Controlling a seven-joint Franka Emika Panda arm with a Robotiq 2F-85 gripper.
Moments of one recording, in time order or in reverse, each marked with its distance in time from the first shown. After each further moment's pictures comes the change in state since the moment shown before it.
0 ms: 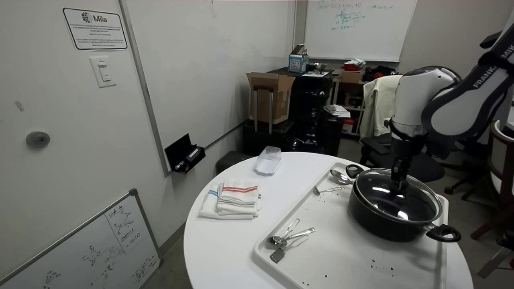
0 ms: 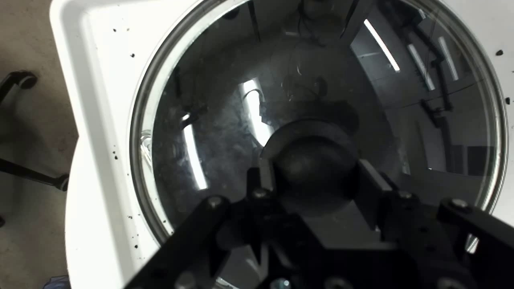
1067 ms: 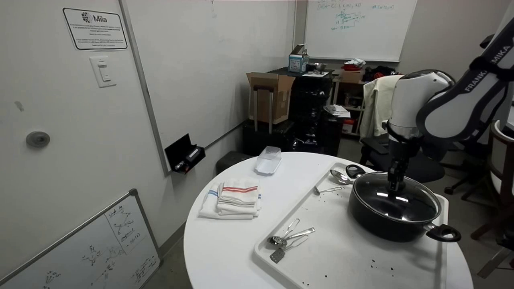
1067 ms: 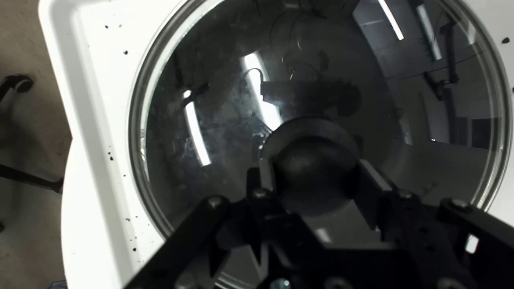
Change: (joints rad) arm -0.001 0.035 0.000 0.029 0.024 0.008 0.000
